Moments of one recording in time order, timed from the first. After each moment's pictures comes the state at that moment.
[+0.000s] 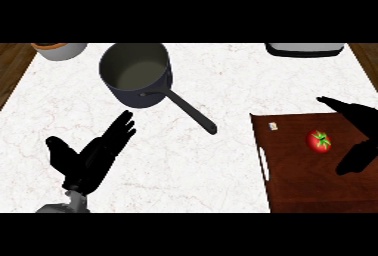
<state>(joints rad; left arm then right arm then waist) -0.02 0.18 -0.18 -1.64 0.30 -0.06 0.29 -0.29 -0.68 0.11 -1.41 0.46 0.53 0.28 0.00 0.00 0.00</state>
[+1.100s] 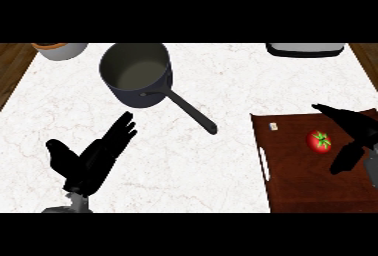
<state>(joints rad) 0.00 0.11 -0.13 -1.65 0.24 -0.12 0.31 -0.32 -0.55 0.02 -1.19 0.75 0.52 0.10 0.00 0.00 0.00</state>
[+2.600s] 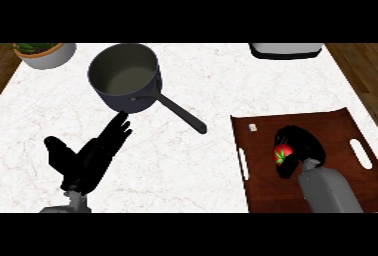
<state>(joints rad) 0.00 0.08 -0.07 -1.63 0.20 -0.13 0.32 -0.27 -0.18 -0.01 -1.13 0.93 0.24 0.32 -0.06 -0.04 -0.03</state>
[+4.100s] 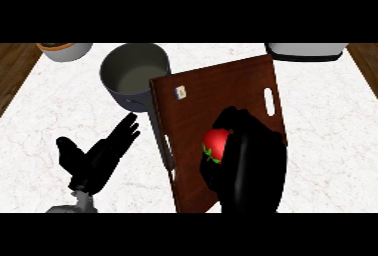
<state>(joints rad) -0.01 0.07 -0.11 -1.63 0.19 -0.15 0.32 -0.46 -0.02 0.67 -1.90 1.41 0.03 1.24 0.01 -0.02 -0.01</state>
